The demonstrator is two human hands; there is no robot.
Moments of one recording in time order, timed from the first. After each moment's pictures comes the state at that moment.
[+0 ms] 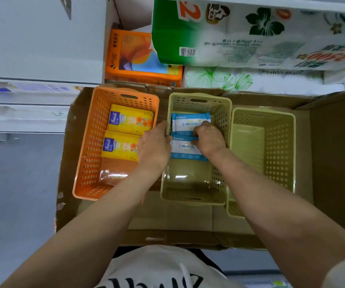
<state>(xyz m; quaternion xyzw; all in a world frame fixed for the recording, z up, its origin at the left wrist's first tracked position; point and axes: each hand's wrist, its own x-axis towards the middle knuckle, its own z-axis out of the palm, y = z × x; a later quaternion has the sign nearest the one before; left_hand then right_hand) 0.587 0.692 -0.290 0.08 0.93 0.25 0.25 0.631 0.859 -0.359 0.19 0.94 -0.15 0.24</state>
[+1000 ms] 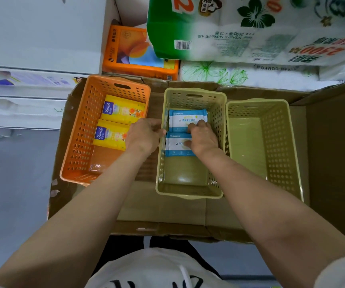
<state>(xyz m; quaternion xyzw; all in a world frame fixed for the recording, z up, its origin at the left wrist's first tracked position) 0.586 0.682 -0.299 -0.02 0.88 0.35 0.32 0.652 0.847 -0.356 0.20 0.94 -0.16 0.24</state>
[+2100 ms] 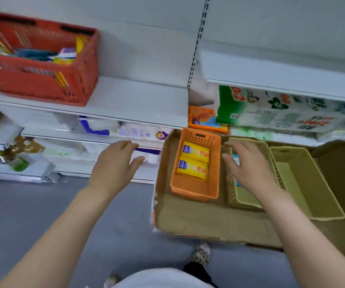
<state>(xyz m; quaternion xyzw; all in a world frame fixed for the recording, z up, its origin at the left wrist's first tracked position) 0.574 0.302 -0.130 0.25 0.95 0.20 0.01 0.695 0.607 -0.115 0.16 0.98 -0.14 -0.07</state>
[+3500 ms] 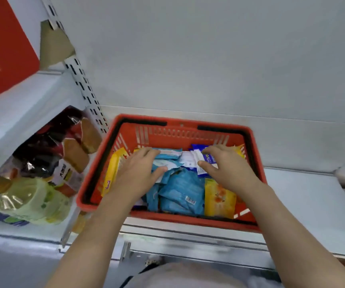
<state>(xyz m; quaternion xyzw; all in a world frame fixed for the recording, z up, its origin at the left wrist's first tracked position) -0.019 0.025 -0.109 0.25 0.95 0.18 0.04 0.064 0.259 -0.088 0.08 0.98 -0.19 0.01</state>
